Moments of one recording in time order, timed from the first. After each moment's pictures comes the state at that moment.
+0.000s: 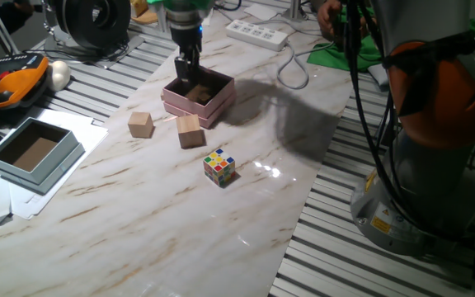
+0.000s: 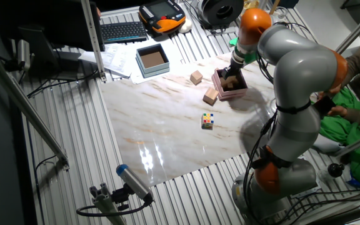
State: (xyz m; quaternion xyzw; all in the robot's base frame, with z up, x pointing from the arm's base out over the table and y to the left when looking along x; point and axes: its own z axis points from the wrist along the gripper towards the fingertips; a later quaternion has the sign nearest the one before) arm 0.587 -0.115 0.112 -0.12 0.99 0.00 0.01
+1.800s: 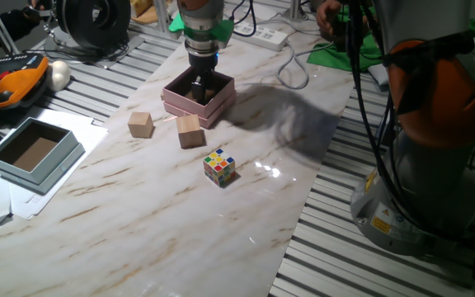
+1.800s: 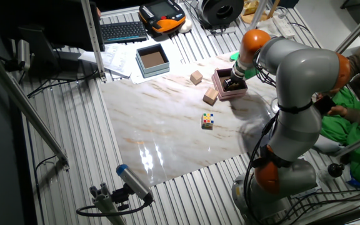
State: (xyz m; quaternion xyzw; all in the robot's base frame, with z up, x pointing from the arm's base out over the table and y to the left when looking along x) arm 0.562 -0.124 0.054 -0.12 0.99 -0.01 0.04
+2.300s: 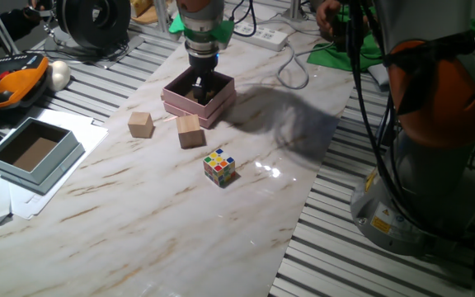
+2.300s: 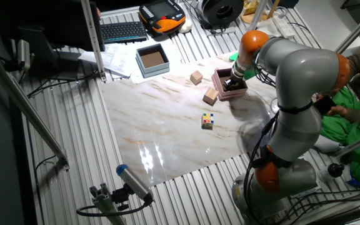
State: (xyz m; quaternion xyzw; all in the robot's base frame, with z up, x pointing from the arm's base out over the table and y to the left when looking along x) arm 0.562 -0.124 0.054 -0.12 0.99 -0.02 0.05
